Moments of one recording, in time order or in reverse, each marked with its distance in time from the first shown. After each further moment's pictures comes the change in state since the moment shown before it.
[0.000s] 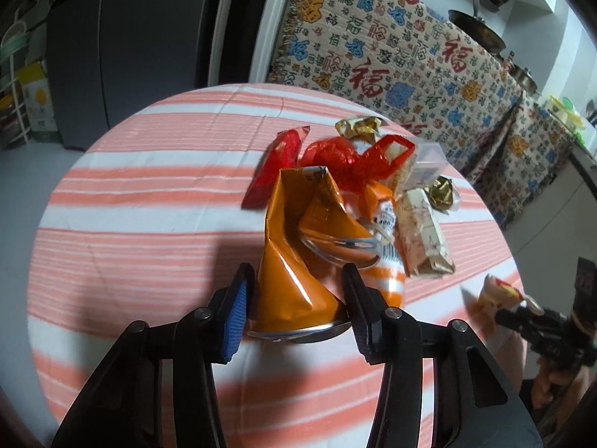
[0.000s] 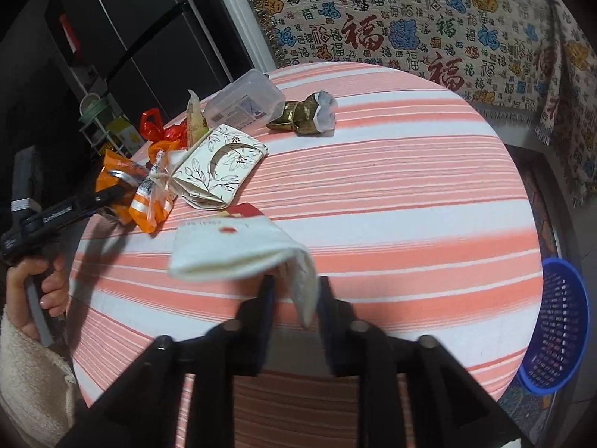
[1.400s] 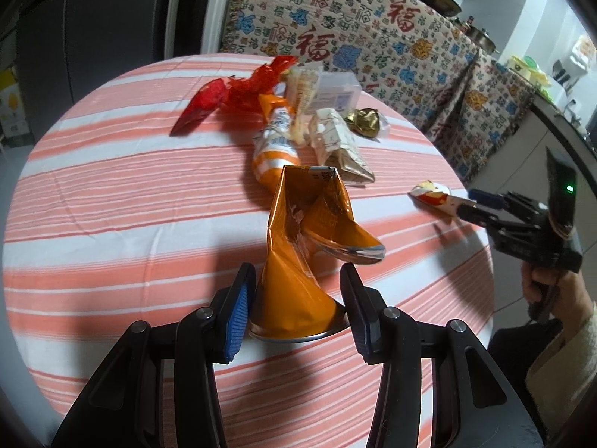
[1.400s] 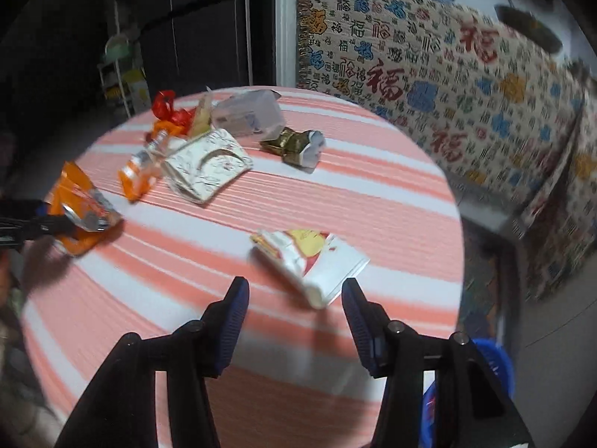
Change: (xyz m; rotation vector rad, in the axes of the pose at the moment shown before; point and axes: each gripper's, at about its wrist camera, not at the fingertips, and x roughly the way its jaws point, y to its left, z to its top) left arm -0.025 -0.059 -0.064 0.095 0.081 -0.103; right arm -0.026 -0.006 0.010 -0.351 -0.056 -0.162
